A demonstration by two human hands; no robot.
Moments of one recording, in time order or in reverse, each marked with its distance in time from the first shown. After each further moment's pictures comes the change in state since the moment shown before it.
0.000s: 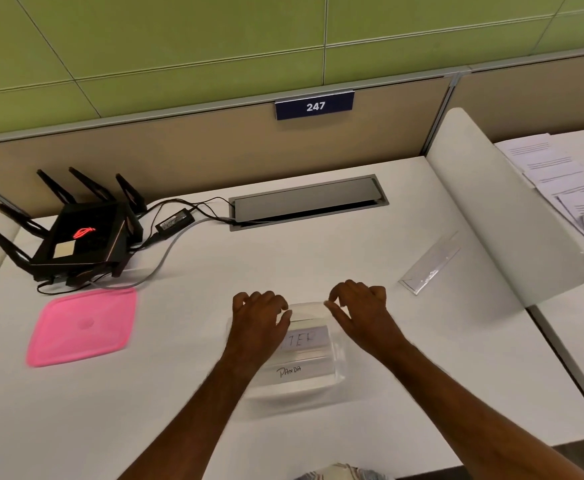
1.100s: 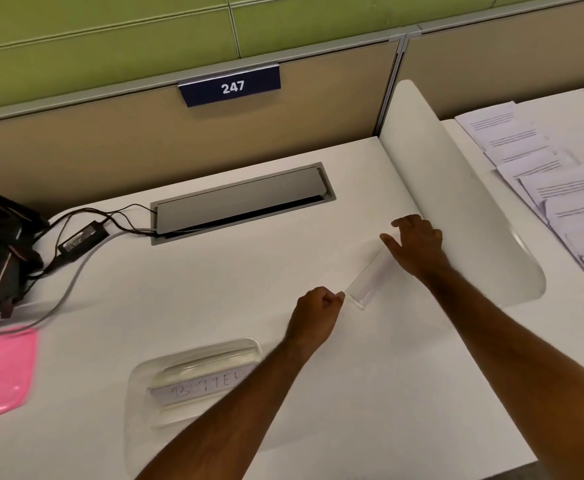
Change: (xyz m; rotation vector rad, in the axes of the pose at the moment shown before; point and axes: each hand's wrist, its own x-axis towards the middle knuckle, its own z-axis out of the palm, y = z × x) left_hand 0.135 0.190 0.129 -0.795 -0.482 -0.495; right_hand 0.105 0.284 -0.064 -0.119 -0.046 0.502
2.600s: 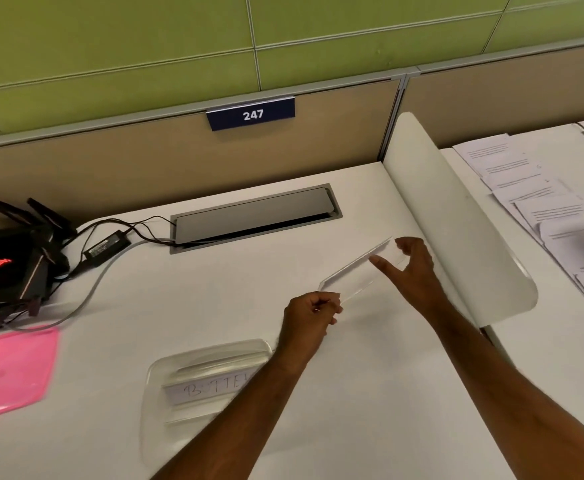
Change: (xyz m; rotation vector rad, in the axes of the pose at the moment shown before) left_hand -0.056 0.021 -0.041 -0.436 0.075 0.066; right_hand -0.072 -0.036 -0.026 0.687 0.058 0.084
